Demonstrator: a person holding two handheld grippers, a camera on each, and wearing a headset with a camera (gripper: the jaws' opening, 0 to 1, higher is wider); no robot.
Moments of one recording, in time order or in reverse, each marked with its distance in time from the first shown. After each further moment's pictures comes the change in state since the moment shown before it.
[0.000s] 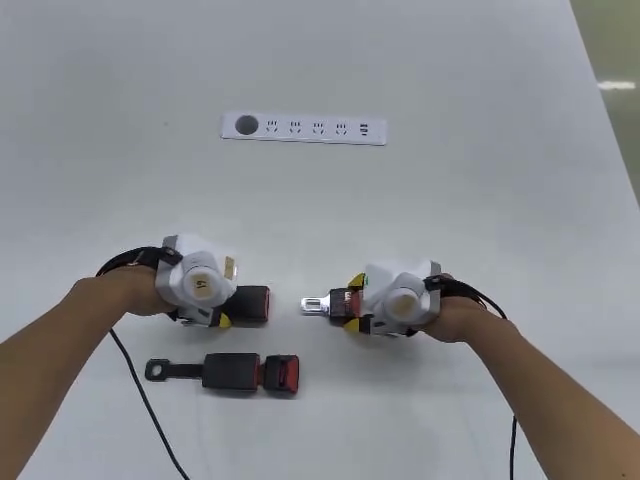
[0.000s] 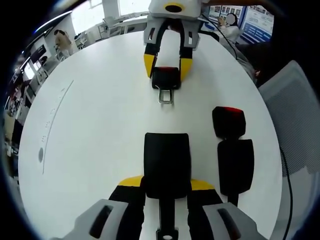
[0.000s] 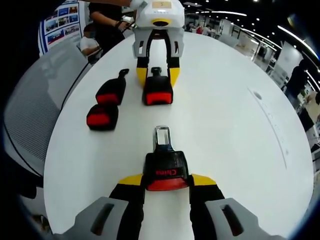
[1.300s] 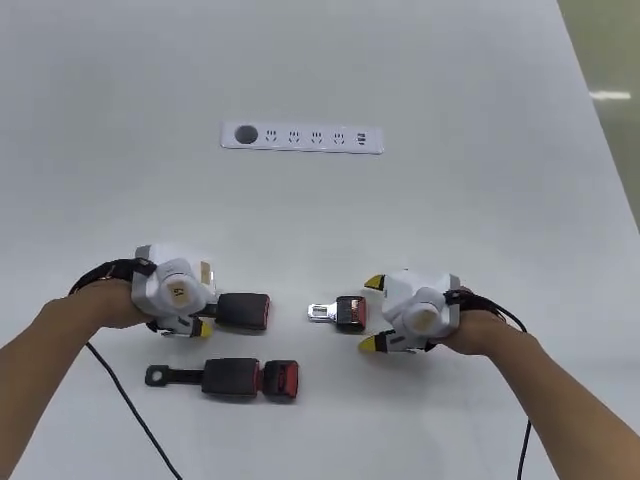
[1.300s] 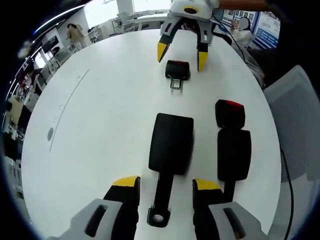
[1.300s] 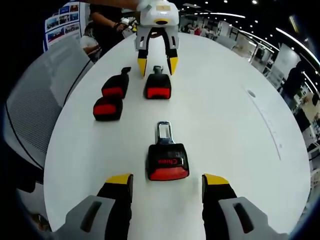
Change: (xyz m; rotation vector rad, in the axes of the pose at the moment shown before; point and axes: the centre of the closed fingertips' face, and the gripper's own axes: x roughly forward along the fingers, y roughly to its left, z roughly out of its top) left arm -0.028 -0.003 -0.021 -0.106 0.002 0.075; right arm -0.019 0.003 -0.017 -0.003 -0.009 -0.039
